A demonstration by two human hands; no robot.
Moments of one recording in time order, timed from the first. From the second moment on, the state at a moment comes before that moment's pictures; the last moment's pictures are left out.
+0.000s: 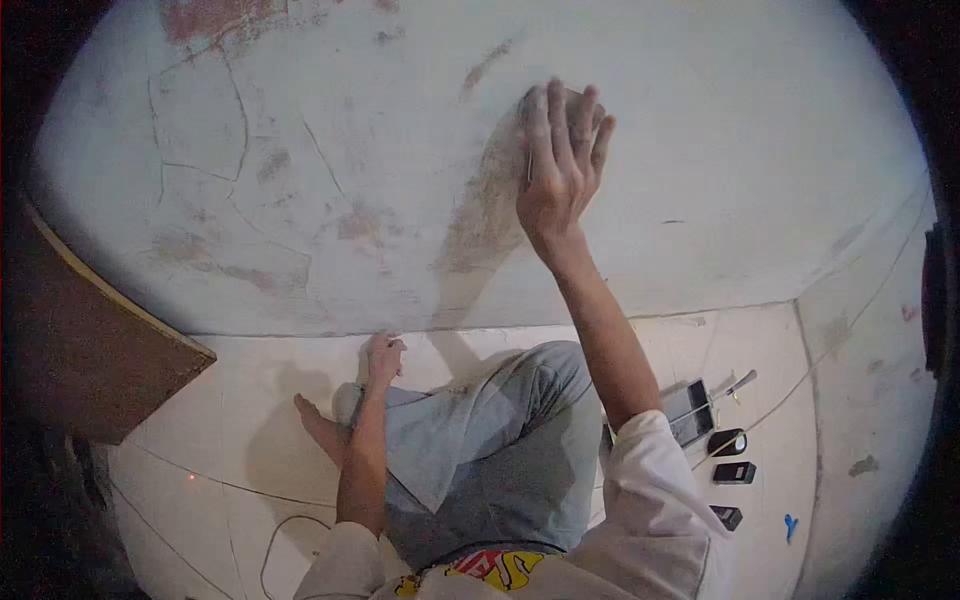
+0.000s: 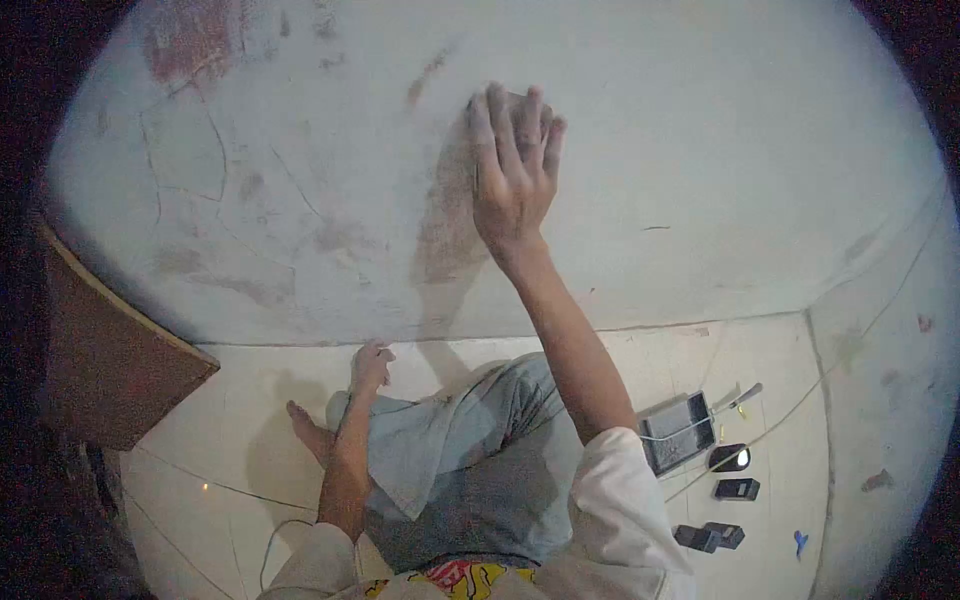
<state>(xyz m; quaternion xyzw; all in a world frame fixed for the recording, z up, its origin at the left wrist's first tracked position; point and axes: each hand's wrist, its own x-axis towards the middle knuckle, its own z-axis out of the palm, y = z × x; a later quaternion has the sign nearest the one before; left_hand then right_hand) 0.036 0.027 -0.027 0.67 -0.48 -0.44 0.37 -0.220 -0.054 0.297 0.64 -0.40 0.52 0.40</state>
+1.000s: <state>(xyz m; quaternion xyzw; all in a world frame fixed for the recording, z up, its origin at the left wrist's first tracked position) 0.042 0.023 -0.049 0.63 -0.48 -0.46 0.40 -0.209 -0.032 0.282 0.66 -0.46 0.51 0.31</state>
